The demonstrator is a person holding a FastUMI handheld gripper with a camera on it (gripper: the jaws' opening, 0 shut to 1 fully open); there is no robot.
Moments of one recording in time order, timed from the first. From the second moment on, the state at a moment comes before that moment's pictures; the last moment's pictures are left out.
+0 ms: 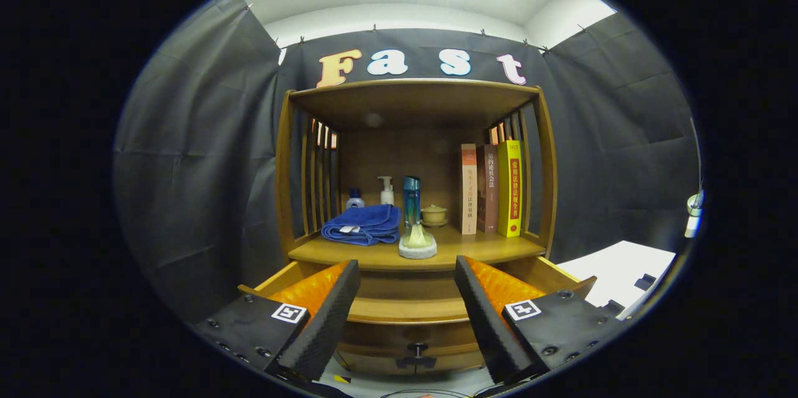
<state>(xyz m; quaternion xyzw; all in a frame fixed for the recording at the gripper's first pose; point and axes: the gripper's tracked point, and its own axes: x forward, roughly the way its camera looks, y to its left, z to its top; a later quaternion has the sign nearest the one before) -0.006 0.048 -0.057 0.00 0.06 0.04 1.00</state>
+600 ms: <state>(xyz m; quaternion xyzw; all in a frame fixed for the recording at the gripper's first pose) -0.021 0.039 -0.135 0.00 0.07 0.04 1.00</state>
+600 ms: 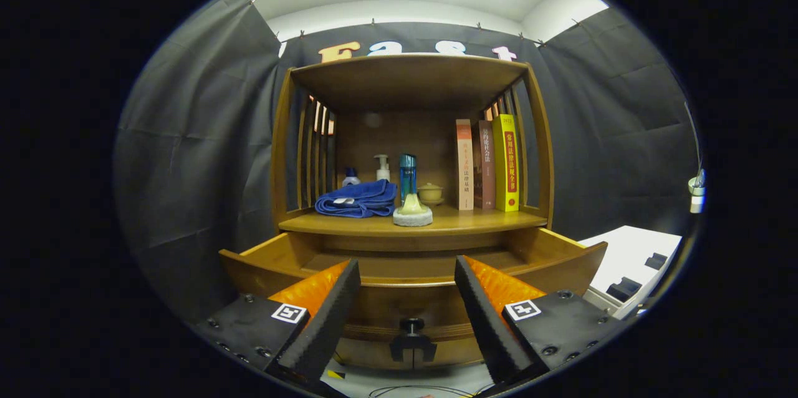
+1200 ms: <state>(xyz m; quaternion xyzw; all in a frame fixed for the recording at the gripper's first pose) -0.019 0.036 -0.195 0.01 0.11 0.02 0.99</state>
